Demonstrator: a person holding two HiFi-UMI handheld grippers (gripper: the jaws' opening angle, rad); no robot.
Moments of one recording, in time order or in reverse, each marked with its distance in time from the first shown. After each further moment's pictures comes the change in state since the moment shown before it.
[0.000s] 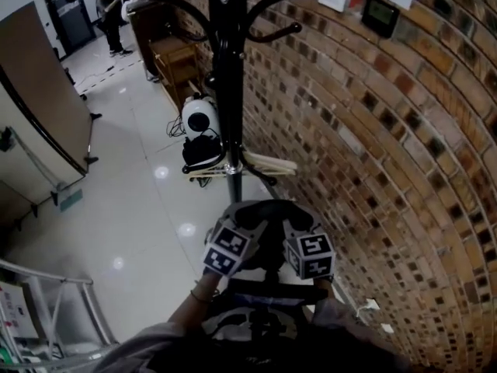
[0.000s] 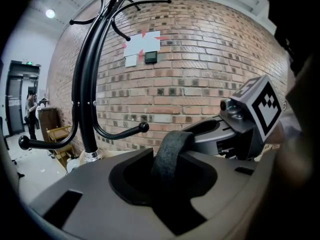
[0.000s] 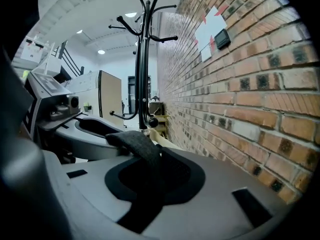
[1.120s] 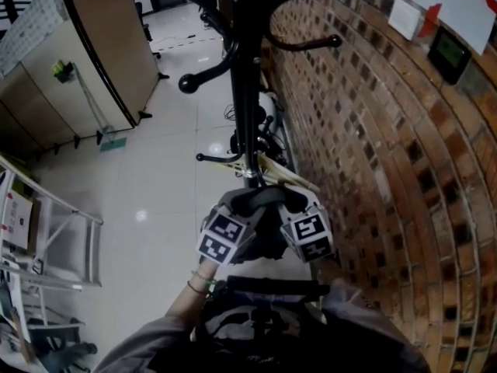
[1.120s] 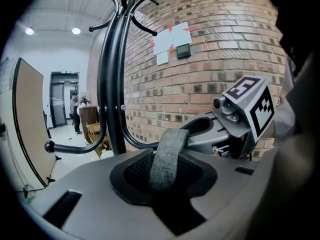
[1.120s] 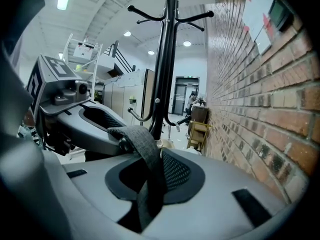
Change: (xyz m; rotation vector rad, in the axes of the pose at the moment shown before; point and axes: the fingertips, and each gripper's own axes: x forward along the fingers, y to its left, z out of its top) left arm 0.031 0.069 0.019 -0.121 0.033 0.433; right arm 0.086 -0.008 0.046 -0.322 0.005 0.493
